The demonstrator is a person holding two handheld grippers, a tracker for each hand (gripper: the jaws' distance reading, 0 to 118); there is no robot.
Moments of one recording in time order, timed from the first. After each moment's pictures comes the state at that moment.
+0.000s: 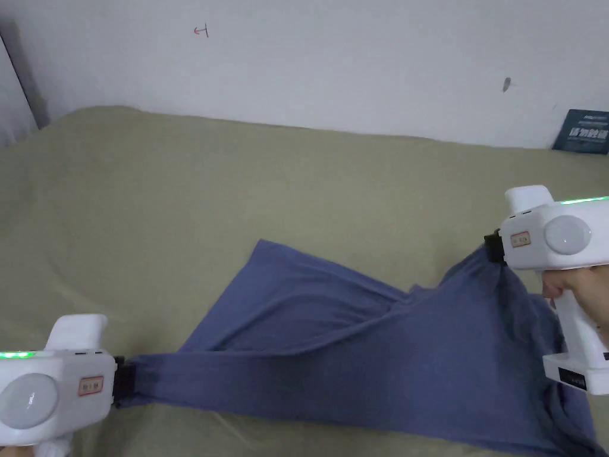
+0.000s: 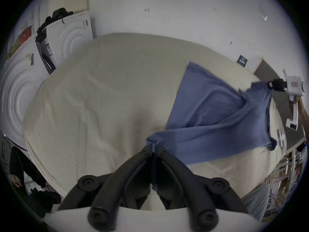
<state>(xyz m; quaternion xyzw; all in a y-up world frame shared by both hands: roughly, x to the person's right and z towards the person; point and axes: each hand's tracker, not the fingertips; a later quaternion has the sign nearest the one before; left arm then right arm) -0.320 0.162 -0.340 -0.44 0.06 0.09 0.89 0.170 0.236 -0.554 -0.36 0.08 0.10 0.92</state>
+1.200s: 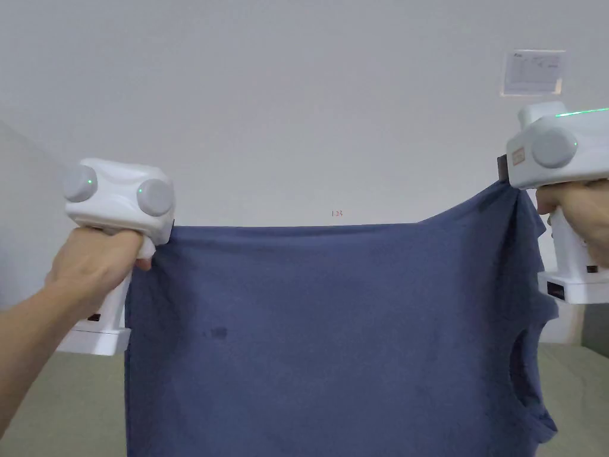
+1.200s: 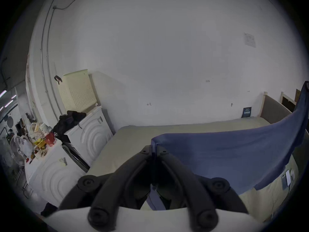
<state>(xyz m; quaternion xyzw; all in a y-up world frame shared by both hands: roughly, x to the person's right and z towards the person) -0.251 0.530 -0.525 -0.22 0.15 -0.06 0.96 0.222 0.600 -0.531 -0.08 -0.08 0.07 0.99</state>
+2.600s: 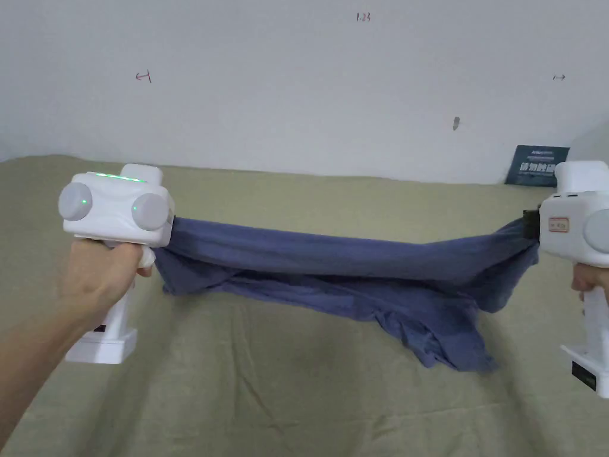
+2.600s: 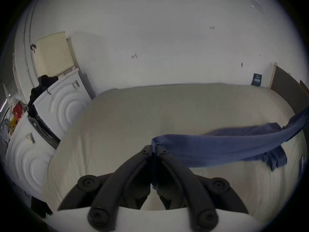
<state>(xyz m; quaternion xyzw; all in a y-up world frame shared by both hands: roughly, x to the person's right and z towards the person) -0.267 0.227 -0.631 -0.34 0.12 -0.05 0.93 0.232 0.272 -0.599 -0.25 -0.04 0.06 0.97</state>
